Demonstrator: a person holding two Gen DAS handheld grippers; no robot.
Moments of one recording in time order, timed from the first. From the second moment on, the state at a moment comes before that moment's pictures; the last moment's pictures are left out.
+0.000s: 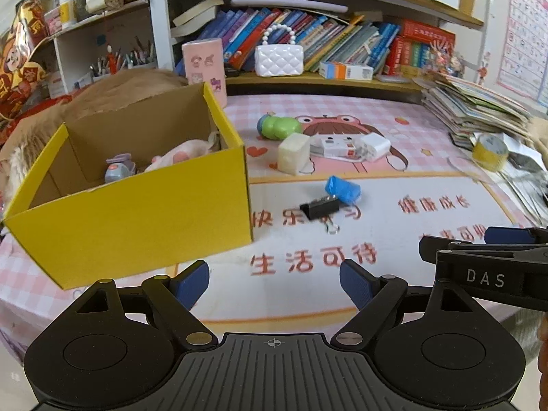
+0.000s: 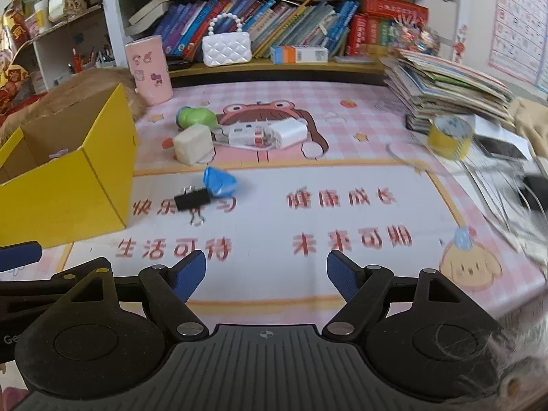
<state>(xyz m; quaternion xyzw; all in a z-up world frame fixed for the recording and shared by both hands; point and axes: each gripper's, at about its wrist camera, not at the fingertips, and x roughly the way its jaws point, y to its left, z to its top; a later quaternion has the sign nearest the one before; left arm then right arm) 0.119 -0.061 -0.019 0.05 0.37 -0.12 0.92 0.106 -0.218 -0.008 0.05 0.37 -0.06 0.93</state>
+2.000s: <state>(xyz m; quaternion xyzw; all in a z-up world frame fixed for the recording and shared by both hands) 0.220 -0.147 -0.059 -0.02 0.42 -0.02 0.91 0.246 -0.312 -0.019 0.05 0.39 0.11 0.91</state>
